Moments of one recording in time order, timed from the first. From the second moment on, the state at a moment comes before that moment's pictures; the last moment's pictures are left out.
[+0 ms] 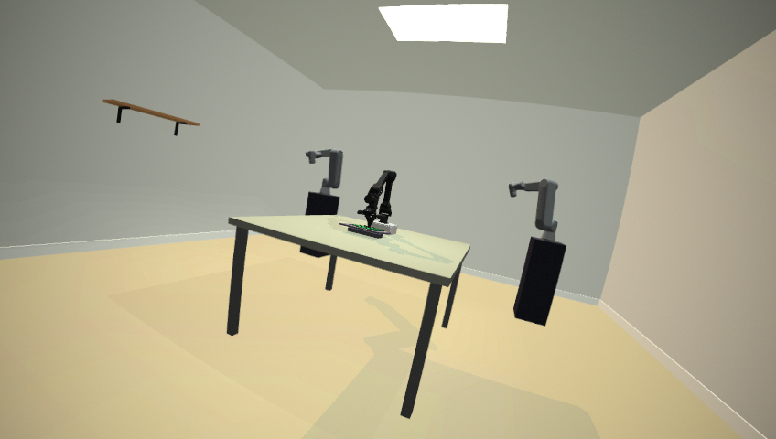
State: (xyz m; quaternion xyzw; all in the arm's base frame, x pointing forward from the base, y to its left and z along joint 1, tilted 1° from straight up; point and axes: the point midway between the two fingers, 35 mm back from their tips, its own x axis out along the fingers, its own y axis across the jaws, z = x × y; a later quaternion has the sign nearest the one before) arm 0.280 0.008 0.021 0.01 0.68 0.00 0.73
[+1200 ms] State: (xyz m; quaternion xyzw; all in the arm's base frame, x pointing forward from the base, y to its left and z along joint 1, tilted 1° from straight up) arm 0.239 0.037 0.038 0.00 0.68 0.01 0.73
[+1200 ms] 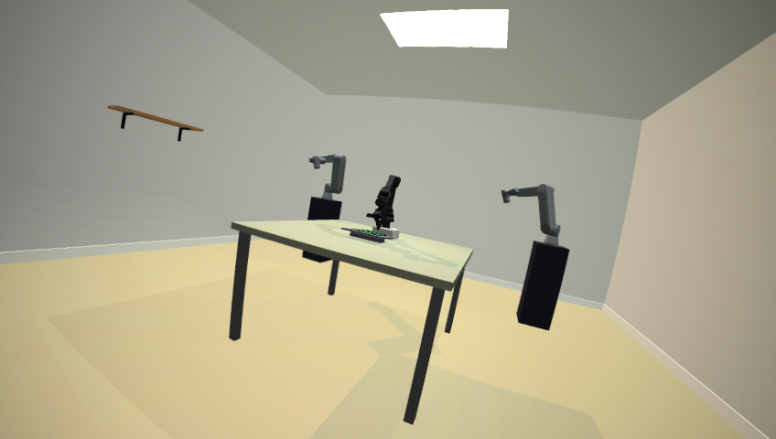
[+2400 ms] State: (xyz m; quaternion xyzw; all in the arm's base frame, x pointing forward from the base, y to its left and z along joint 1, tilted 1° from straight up) arm 0.239 0.037 0.023 0.00 0.68 0.01 0.73
